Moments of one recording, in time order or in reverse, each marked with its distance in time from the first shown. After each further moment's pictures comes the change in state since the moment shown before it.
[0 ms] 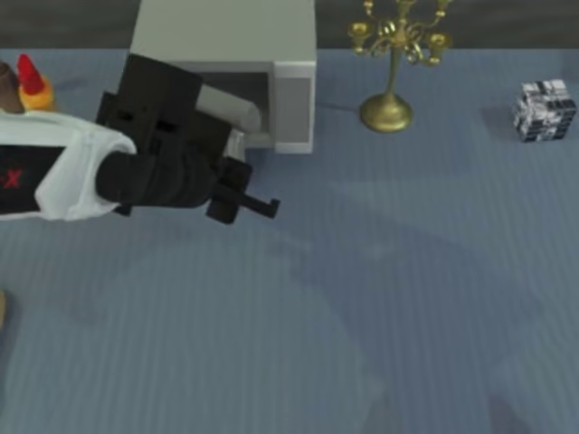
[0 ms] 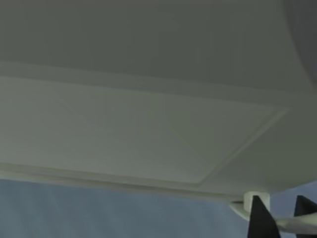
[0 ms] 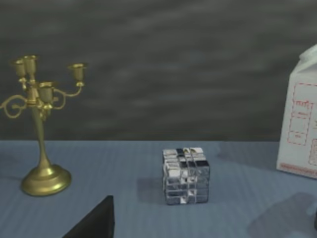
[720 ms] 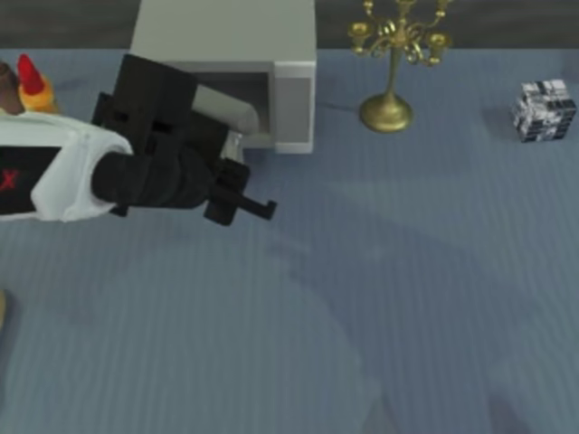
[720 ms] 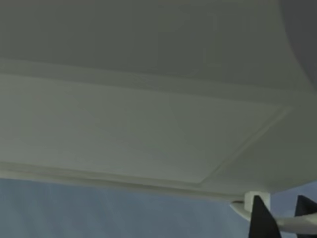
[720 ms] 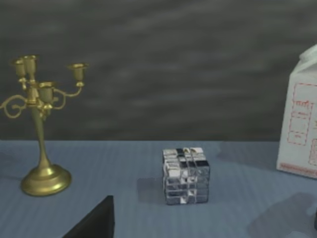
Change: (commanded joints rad) left arm 0.007 -0.004 -0.008 -0.001 0.010 0.013; right arm 0.000 0.000 0.000 0.000 0.000 0.000
